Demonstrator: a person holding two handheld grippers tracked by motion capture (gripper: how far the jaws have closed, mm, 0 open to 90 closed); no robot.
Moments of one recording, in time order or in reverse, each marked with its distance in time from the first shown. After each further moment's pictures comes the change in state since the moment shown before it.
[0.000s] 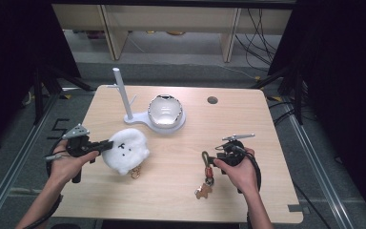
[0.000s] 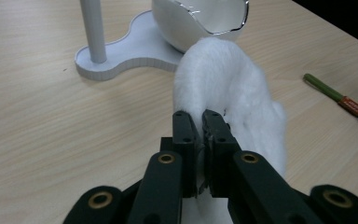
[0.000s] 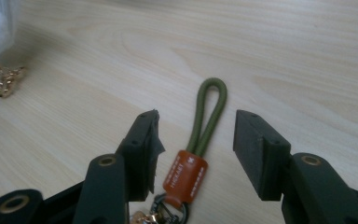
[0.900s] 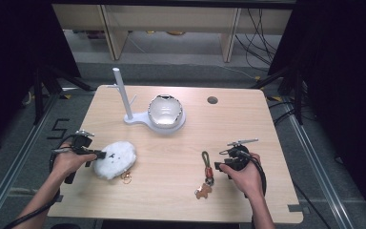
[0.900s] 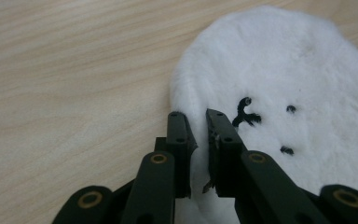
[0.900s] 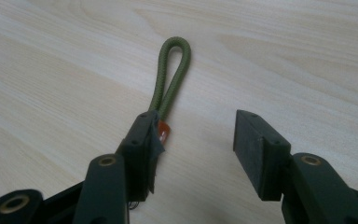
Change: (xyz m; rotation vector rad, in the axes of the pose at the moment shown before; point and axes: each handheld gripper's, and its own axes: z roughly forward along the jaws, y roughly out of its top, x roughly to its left) left arm 0.056 -0.030 0.032 0.409 0.133 -0.061; right arm -0.021 -0.018 0.003 0.043 -0.057 -0.013
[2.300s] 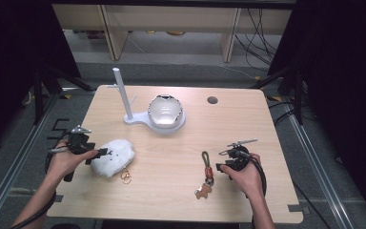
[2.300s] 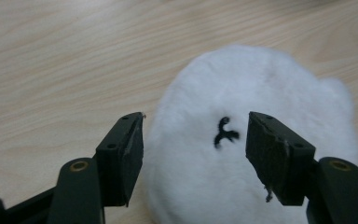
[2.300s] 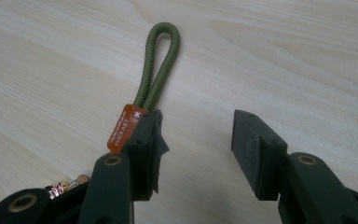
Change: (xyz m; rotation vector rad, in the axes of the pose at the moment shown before) left arm -0.006 0.007 -0.016 -0.095 0.089 0.000; right arm -0.004 -0.002 0.005 0.021 -0.030 -0.025
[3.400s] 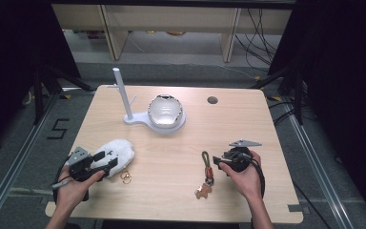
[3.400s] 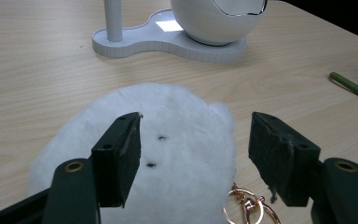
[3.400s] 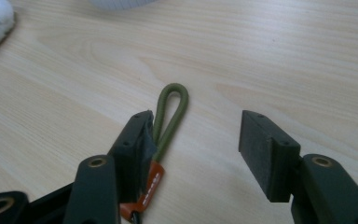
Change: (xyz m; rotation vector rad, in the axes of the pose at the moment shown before) left arm -0.059 -0.056 -0.013 -0.425 -0.100 -0.050; right arm 0.005 -0.004 -0.001 -0.219 0.038 0.006
